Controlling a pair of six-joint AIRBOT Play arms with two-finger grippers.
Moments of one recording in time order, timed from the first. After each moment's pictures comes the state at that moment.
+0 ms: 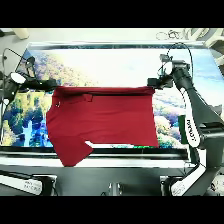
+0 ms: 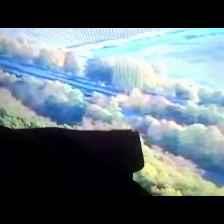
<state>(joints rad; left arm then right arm) 0.13 -1.67 1.47 1.08 -0.84 -1.32 0.08 -1.87 1.82 -1.53 1.10 1.68</state>
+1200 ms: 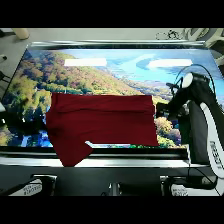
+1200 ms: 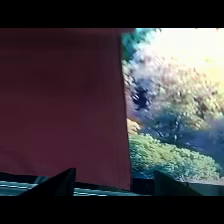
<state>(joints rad) 0.36 -1.19 0.84 1.24 -1.42 -1.38 -0.02 -1.49 1.29 -1.36 1.53 1.59</state>
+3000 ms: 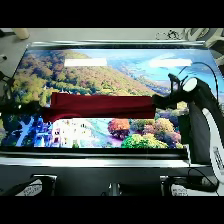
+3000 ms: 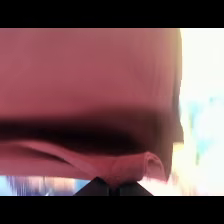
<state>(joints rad) 0.29 -1.19 1.04 1.02 -1.13 -1.30 -0.03 -1.50 1.30 -1.15 1.15 1.55</state>
